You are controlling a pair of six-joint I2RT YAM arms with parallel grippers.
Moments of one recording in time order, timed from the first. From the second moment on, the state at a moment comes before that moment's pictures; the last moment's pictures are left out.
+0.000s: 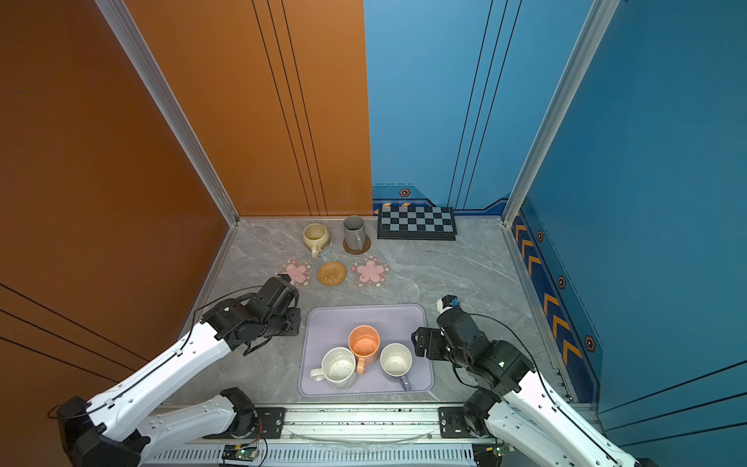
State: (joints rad) left arm -0.66 1.05 0.95 -1.02 -0.22 -0.59; right arm 0.72 0.65 0.72 -0.93 0.04 0.73
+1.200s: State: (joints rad) left arm -1.00 0.96 0.92 -1.23 -0.18 -0.88; right arm 1.20 0.71 0.67 -1.03 0.05 0.87
